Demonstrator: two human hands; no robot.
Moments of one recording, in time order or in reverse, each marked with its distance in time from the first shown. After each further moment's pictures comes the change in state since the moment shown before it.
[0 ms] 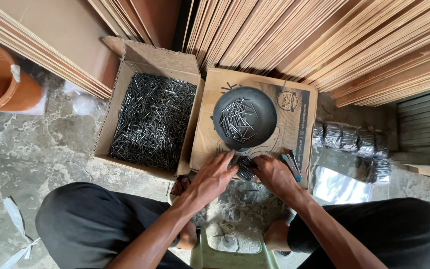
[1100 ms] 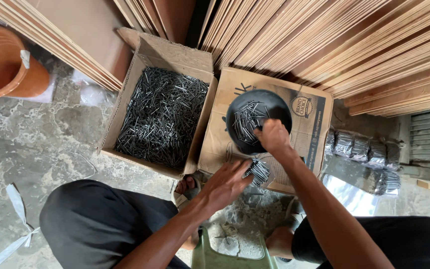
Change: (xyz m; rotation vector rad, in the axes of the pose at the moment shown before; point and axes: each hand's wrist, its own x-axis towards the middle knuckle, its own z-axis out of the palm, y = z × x) left_hand -0.001 0.001 -0.005 -0.092 0.015 0.048; right_hand 0.140 0.081 0.074 -0.230 0.303 0.251
